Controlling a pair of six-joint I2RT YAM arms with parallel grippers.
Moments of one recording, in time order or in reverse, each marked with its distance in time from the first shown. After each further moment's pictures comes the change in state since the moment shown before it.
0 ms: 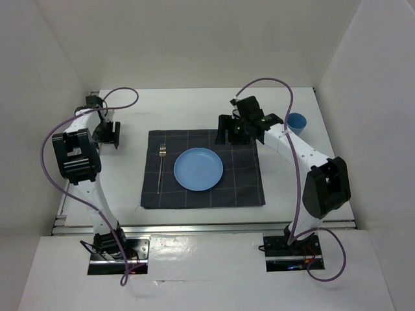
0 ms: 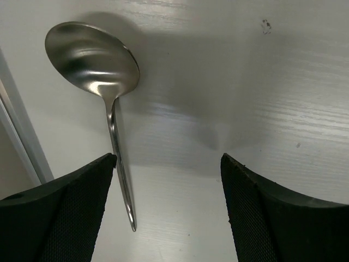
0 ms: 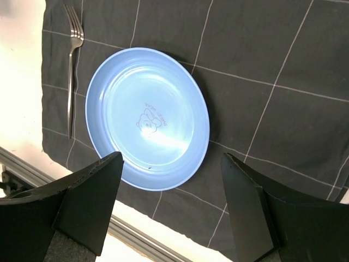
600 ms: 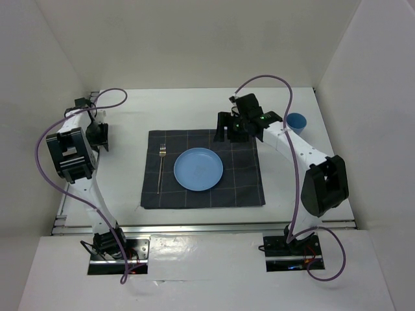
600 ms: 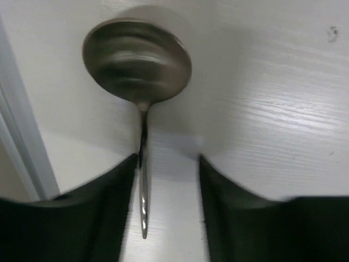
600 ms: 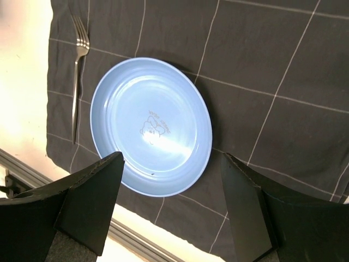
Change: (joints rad) left arm 0.092 0.088 0.088 -0.064 0.079 0.002; right arm 0.000 0.026 0.038 -0.001 -0.002 0.000
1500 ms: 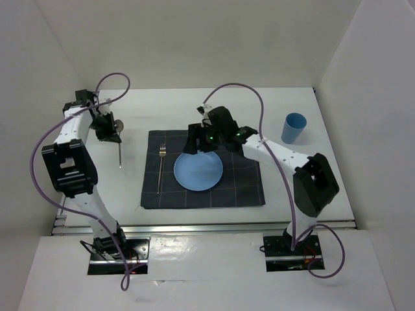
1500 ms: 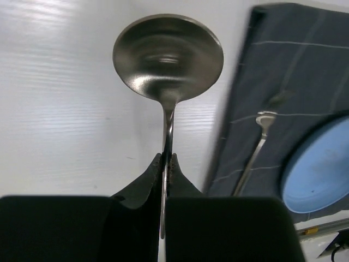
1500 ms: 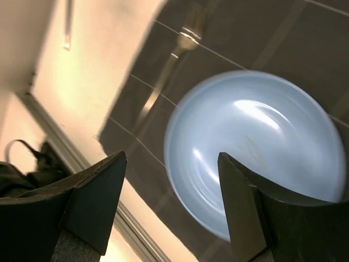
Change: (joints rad) left arm -0.045 -0.253 -0.127 -0.072 0.326 -0.192; right arm 0.203 0.010 -0.104 0.298 -0.064 0.029
